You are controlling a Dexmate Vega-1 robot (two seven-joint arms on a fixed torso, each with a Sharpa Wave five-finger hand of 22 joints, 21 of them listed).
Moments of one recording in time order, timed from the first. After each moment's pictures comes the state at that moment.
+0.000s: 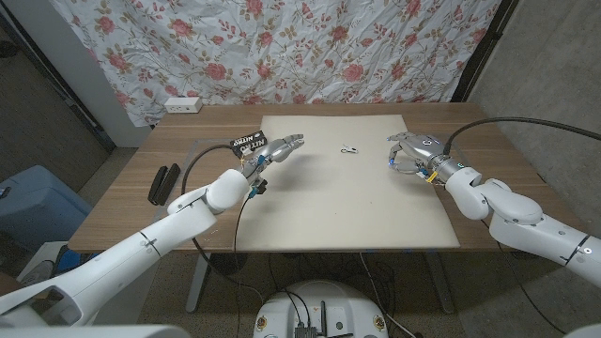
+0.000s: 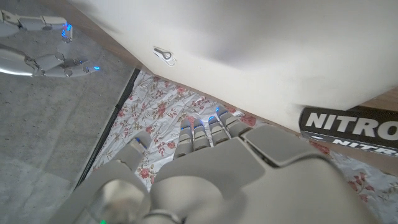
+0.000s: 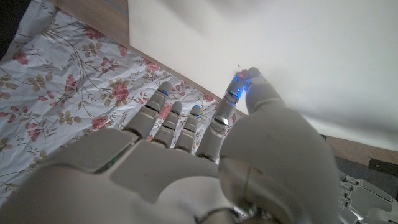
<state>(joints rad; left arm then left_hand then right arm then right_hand) 0.86 0.78 0.62 -1.84 0.02 0.06 0.14 0.01 0.07 0.70 0.17 0.19 0.10 0.00 0.18 0.17 0.04 -0.03 0.19 0.17 0.00 0.00 0.18 0.17 0.03 -0.04 0.20 0.17 -1.04 -1.06 -0.46 -1.93 -0.65 -0.21 -0.16 0.95 0.00 0.46 -0.16 0.17 0.96 -0.20 0.71 0.30 0.29 -0.10 0.24 0.20 0.13 -0.04 0.35 0.30 0.44 -0.01 0.20 0.17</state>
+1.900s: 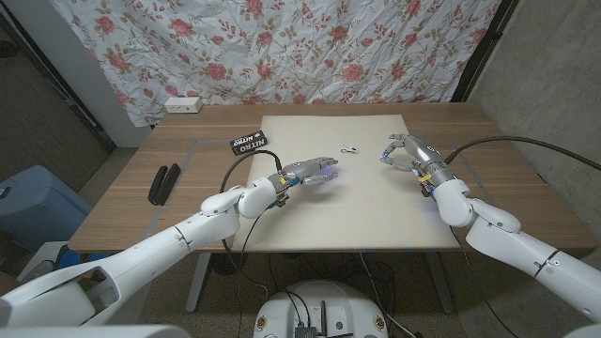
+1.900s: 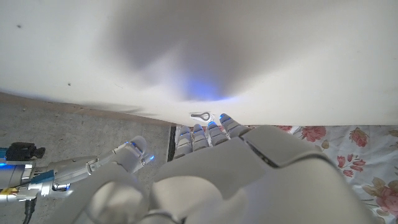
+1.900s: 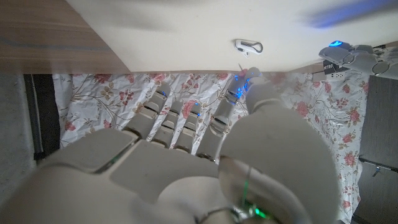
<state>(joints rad) 0.73 0.68 0.82 -1.70 0.51 -0.02 -0.01 -0.01 0.06 0.64 0.20 0.19 0.00 -0.04 0.17 0.17 -0.03 -0.06 0.18 0.17 -0.07 -0.04 0.18 0.18 -0.07 -0.04 0.18 0.18 -1.07 -0.88 -0.44 -1.85 -0.31 -0.19 -0.36 0.95 0.01 0.45 -0.17 0.17 0.98 -0.21 0.69 0.28 0.33 -0.10 0.24 0.20 0.14 -0.04 0.35 0.31 0.41 -0.01 0.19 0.17</state>
